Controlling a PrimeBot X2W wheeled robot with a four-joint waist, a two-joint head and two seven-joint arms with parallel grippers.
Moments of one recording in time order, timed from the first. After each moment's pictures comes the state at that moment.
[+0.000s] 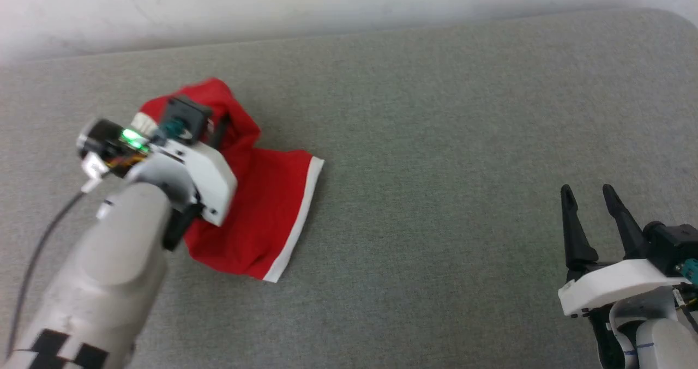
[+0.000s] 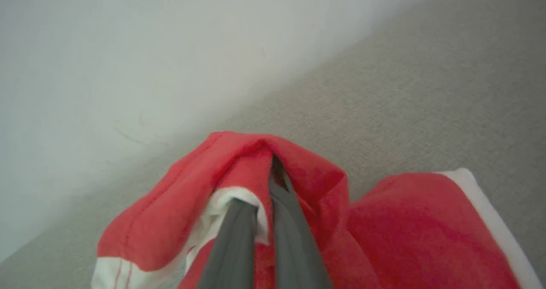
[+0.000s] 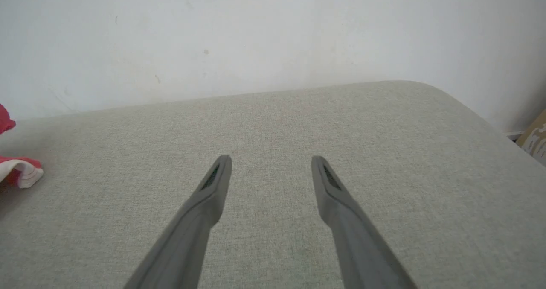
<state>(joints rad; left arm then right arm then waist) -0.72 0.44 -0.52 0.54 -0.30 -0.08 0.03 -0.09 -0.05 -0.11 0.11 0.17 0.13 -0.12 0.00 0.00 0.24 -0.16</state>
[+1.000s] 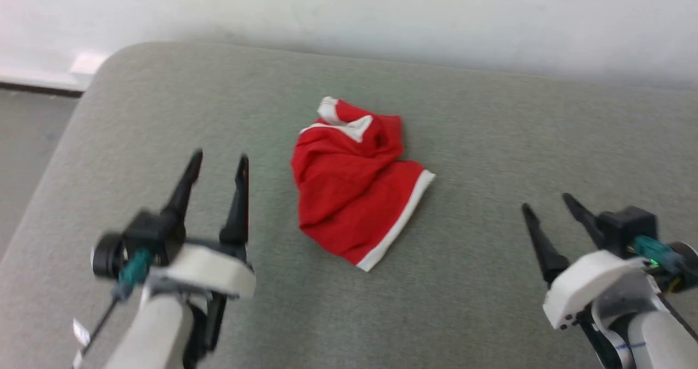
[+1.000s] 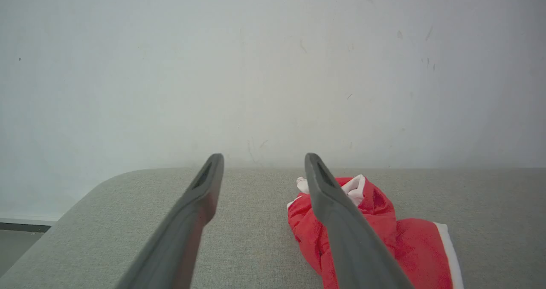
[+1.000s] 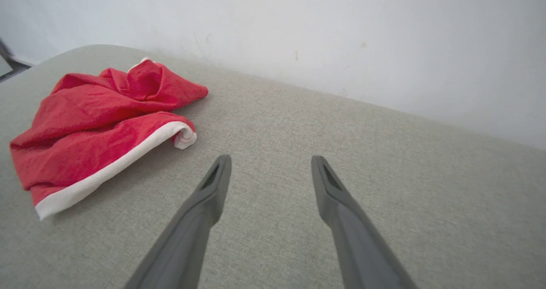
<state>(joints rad) -0.27 0.33 -0.34 0.11 -0.40 0.14 -0.26 -0.08 -0.18 0.05 0.03 0.16 0.13 0.13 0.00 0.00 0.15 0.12</state>
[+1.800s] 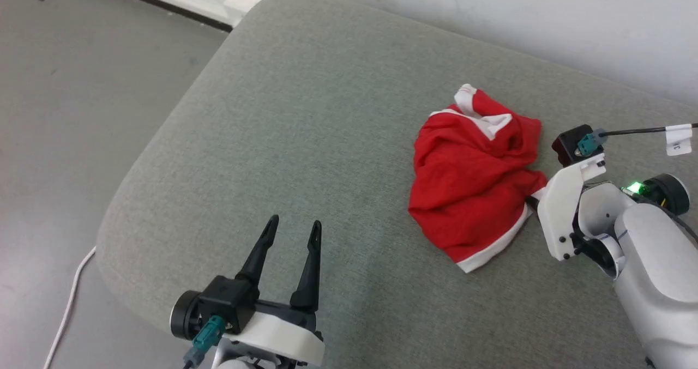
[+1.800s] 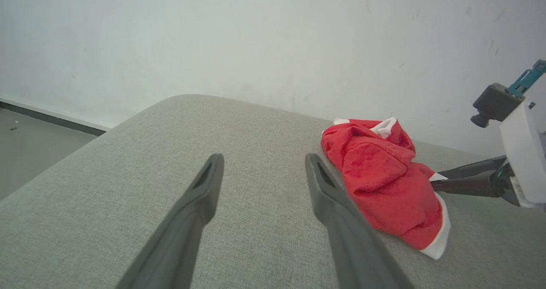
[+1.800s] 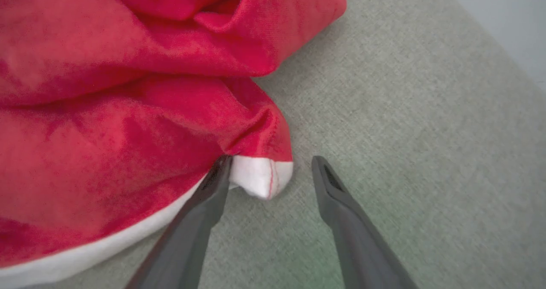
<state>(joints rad) -0.03 0.09 -0.33 0.03 -0.25 0.06 -0.26 -0.57 -0.31 0.32 0.59 0.28 0.13 0.55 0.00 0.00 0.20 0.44</state>
